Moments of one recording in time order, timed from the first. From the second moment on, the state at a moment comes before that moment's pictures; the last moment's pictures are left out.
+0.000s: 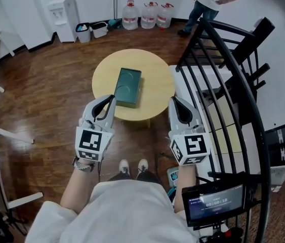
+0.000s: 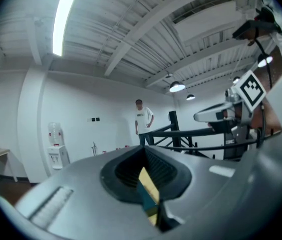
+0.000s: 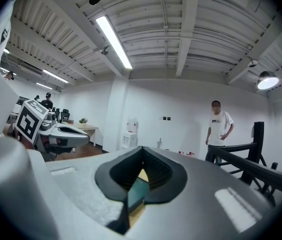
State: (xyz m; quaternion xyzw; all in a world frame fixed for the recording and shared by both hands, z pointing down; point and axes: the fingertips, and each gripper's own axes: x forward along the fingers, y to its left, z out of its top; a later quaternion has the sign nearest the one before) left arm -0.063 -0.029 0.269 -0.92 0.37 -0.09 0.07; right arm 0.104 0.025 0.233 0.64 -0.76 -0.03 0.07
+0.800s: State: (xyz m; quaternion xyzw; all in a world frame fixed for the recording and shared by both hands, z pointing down) left arm -0.062 0.106 0.288 -0.93 0.35 -0.10 0.08; right arm 0.086 0.143 0.243 0.63 -0.77 -0.03 0.06
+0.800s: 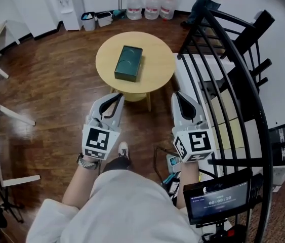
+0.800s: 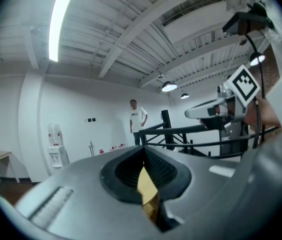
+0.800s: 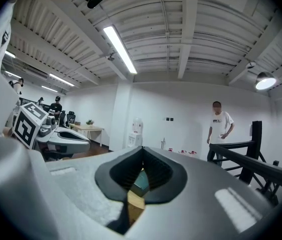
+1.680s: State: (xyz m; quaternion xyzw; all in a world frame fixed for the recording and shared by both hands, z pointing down) left arm -0.083 0.332 0.282 -0.91 0.39 -0.10 0.08; right arm 0.069 0.379 0.252 0.61 -0.79 -0.03 0.07
